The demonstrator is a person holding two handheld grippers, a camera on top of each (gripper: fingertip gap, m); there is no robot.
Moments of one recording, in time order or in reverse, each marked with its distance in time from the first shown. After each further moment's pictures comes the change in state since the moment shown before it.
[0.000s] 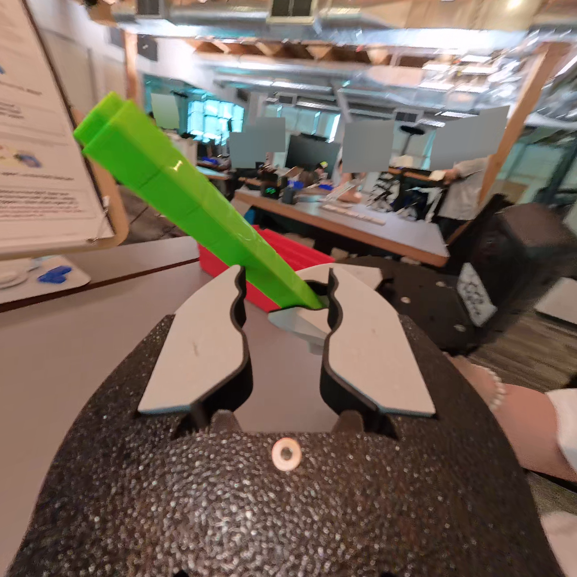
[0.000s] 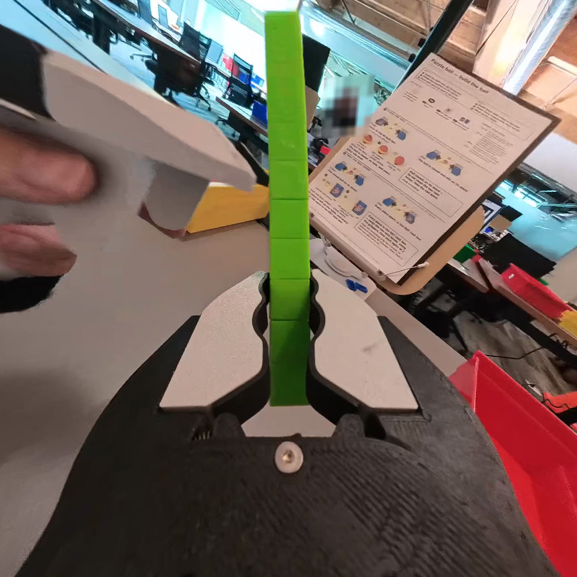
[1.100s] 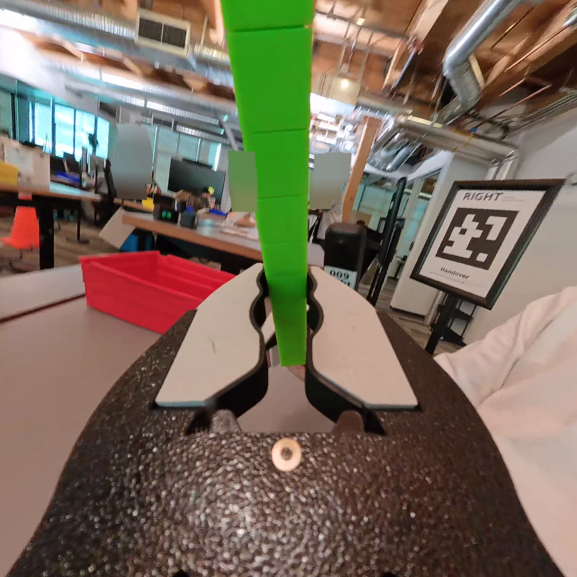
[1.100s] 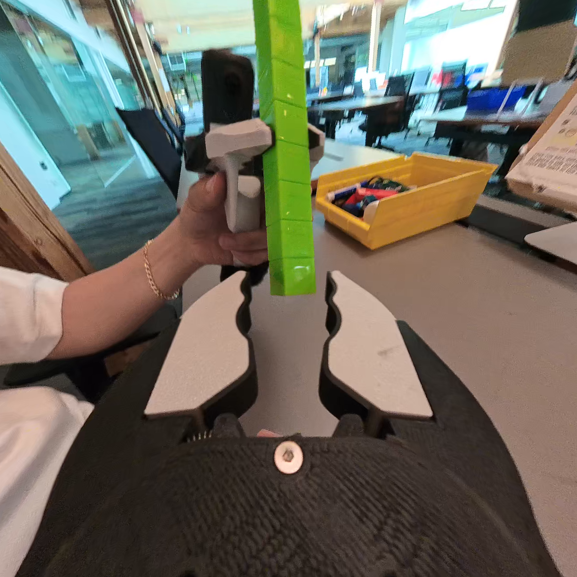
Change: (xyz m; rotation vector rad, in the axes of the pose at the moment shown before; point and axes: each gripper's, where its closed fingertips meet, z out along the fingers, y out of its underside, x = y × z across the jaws) left arm 0.014 -0.013 -0.012 0.075 0.392 -0.123; right arm -0.047 -0.007 -0.038 0.117 -0.687 0.510
